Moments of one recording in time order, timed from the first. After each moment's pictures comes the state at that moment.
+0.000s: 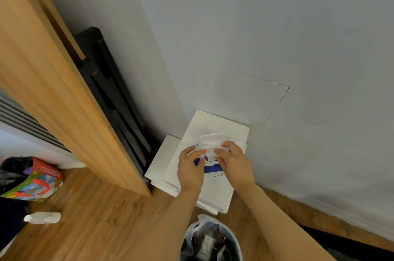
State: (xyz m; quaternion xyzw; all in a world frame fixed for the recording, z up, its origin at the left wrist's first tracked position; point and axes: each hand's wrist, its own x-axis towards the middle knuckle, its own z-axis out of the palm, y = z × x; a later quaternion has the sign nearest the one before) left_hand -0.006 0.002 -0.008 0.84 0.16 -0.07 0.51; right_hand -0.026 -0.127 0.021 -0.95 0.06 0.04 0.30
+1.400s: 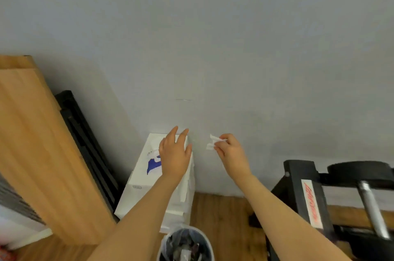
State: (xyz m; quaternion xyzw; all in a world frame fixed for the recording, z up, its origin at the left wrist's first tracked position) left_hand -0.153 -0.050 0.188 0.94 -0.22 0.05 0.27; right_hand -0.247 -0.202 0.185 -0.83 0.23 -0.20 0.46
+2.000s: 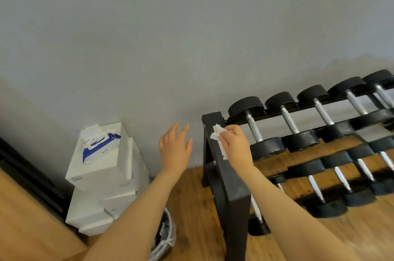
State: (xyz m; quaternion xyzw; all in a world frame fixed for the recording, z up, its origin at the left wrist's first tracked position) left_hand -0.415 -0.132 0.187 0.88 -0.40 0.03 0.26; right_hand -0.559 -0.258 0.181 -0.85 0.34 -0.31 0.24
